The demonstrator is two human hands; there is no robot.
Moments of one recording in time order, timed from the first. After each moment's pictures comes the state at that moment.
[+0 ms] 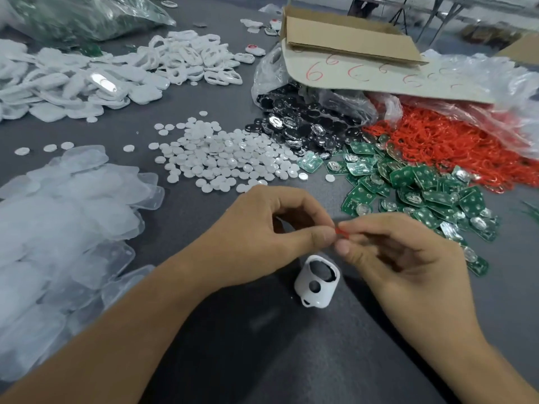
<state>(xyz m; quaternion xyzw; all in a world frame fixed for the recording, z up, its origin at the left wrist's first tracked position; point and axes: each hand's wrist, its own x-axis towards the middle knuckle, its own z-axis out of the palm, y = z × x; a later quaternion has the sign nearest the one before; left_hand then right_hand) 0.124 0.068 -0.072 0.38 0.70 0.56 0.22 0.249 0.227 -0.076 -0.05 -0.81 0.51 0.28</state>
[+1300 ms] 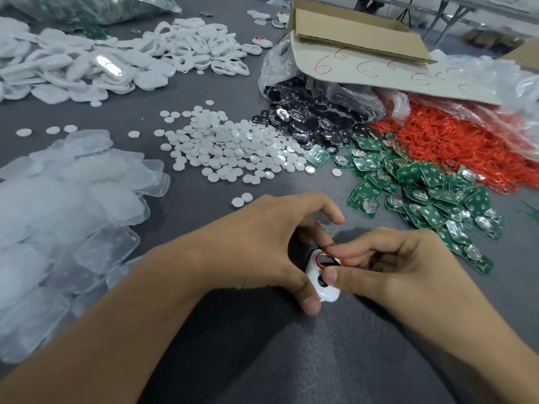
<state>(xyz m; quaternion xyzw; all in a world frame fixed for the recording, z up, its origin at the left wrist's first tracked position) 0.124 0.060 -0.069 0.45 0.76 0.38 0.28 0.252 0.218 -0.057 -0.16 -0.81 0.57 0.03</state>
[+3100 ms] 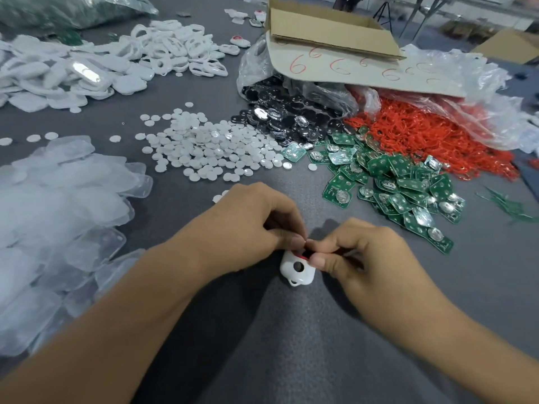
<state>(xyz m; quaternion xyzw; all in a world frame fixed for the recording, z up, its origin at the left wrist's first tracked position) 0.129 0.068 -0.063 0.39 0.81 0.38 0.21 0.262 0.215 -0.056 -0.12 -0.93 0.34 0.08</state>
